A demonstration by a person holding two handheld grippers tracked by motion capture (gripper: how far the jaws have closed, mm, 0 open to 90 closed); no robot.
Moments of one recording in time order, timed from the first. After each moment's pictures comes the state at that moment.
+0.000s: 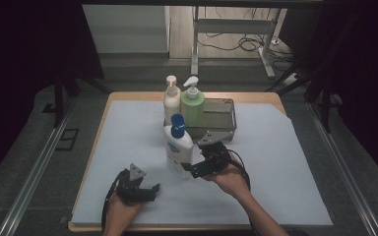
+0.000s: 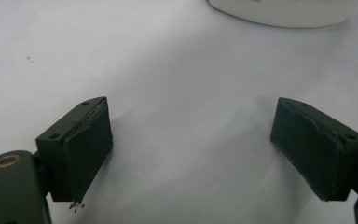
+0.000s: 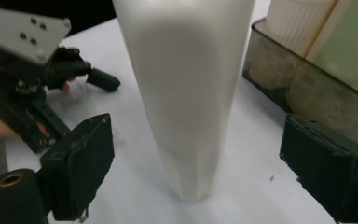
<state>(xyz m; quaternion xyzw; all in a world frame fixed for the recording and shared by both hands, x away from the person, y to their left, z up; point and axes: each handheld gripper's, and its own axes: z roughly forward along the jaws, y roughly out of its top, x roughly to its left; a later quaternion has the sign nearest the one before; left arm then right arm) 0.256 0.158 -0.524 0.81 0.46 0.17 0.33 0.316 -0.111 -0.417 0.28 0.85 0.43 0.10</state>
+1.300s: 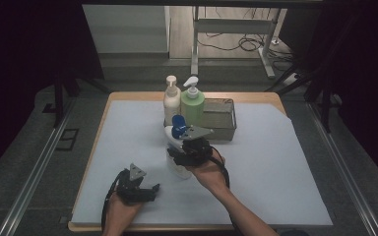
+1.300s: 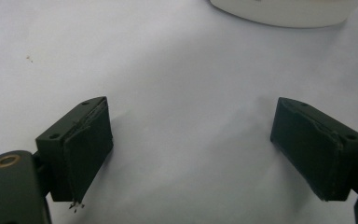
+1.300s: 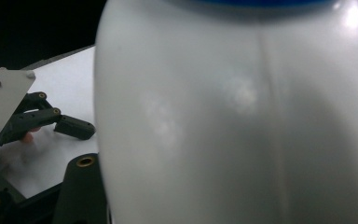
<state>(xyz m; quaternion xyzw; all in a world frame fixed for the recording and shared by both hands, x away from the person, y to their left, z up) 0.256 0.158 -0.524 0.81 0.46 0.17 0.33 0.326 -0.065 -0.416 0.29 0.83 0.44 0.17</state>
